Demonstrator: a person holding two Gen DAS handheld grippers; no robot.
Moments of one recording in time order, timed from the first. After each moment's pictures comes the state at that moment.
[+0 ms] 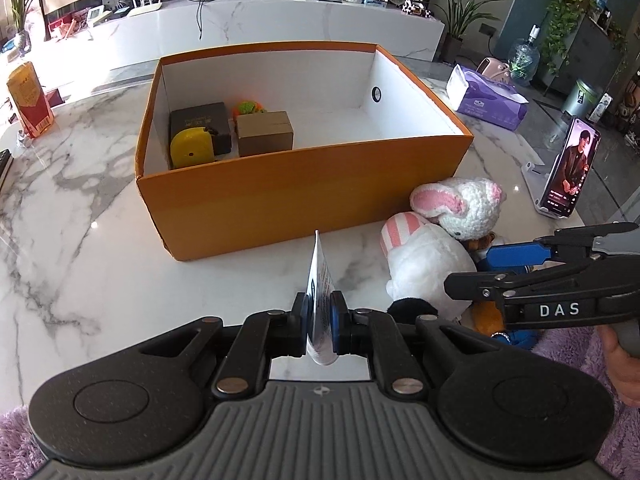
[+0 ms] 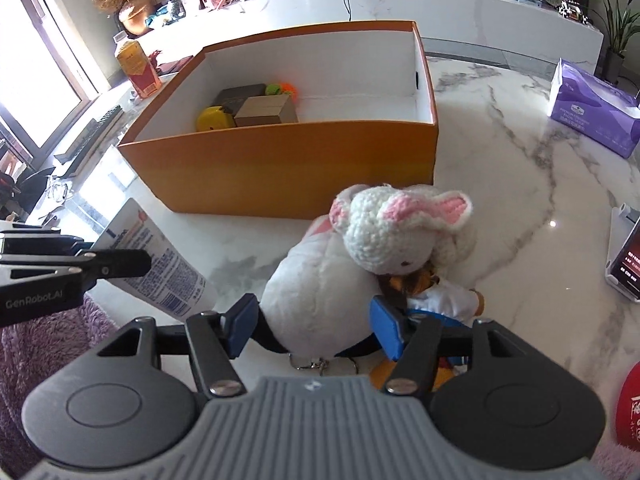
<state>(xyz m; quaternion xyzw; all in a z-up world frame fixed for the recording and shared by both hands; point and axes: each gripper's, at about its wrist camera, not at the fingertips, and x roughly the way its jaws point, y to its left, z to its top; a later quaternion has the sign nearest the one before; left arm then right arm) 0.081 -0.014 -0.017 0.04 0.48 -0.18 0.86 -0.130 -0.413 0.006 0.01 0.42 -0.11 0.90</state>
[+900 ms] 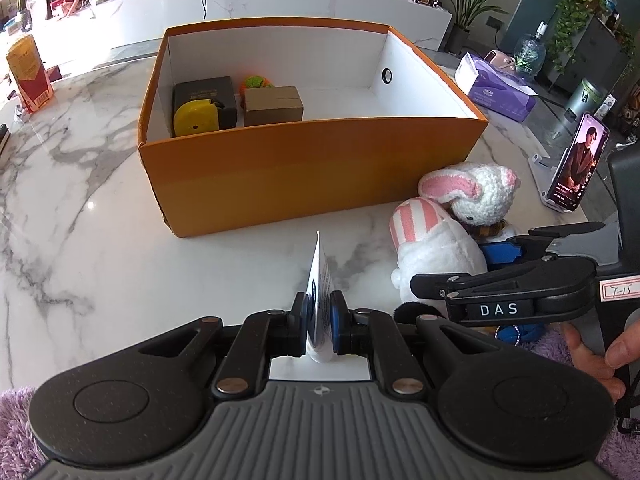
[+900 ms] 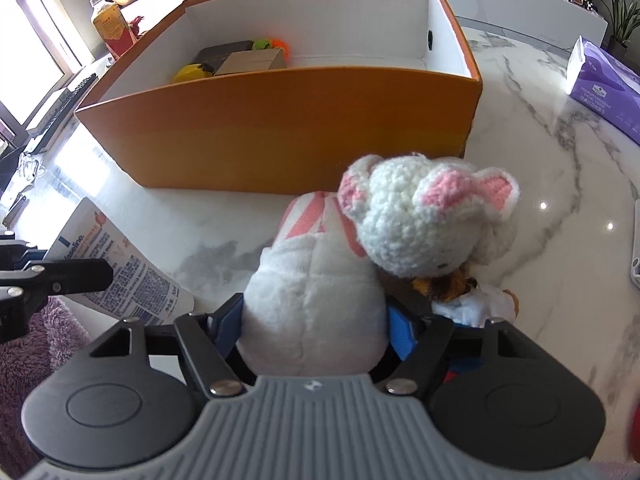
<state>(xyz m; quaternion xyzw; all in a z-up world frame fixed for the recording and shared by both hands) 0.084 -0.005 -0.029 0.03 0.50 -0.18 0.85 -0.096 -0.411 -0.032 -0.02 0.46 -0.10 0.88</state>
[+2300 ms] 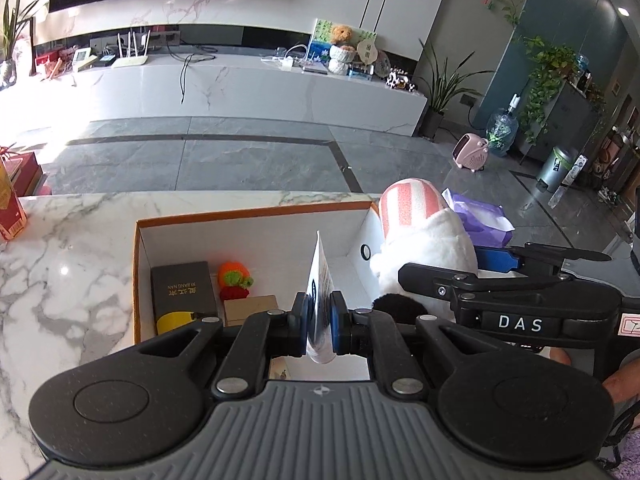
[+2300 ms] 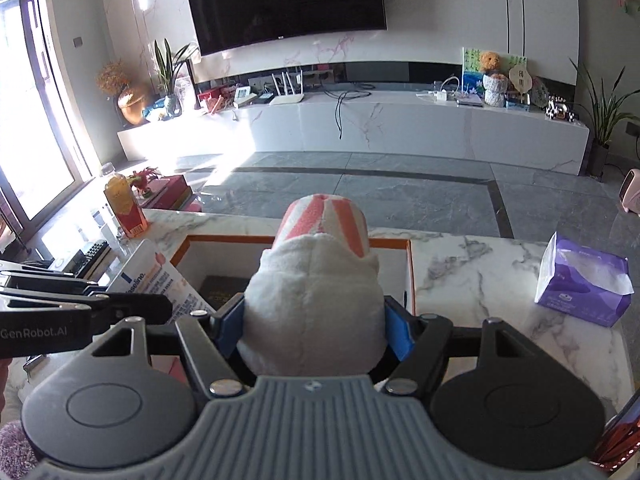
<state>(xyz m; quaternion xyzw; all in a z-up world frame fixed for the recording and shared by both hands) 0.204 -0.026 0.061 -0.02 0.41 -0.22 0.88 -0.021 -0.413 0.123 -0.06 0.28 -0.06 0.96</state>
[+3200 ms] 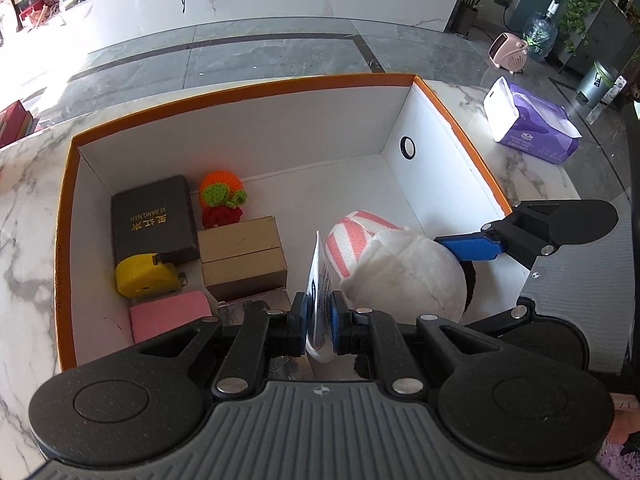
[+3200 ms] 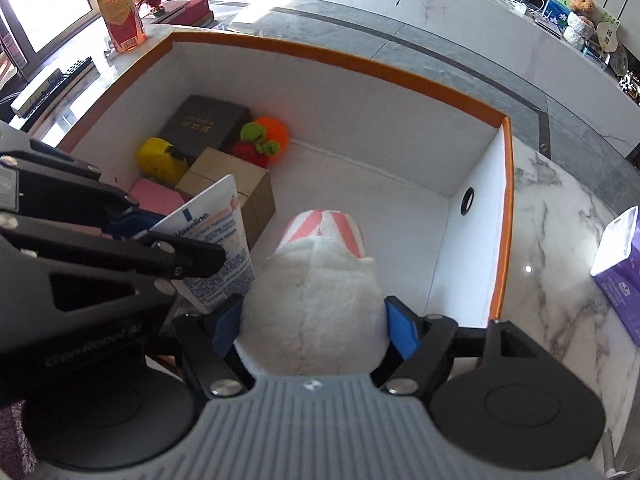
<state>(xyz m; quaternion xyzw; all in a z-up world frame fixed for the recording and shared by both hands) 0.249 -0.068 -0.018 0.05 0.54 -0.19 0.82 0.060 -0.420 0.025 -0.18 0.48 -0.01 0.86</state>
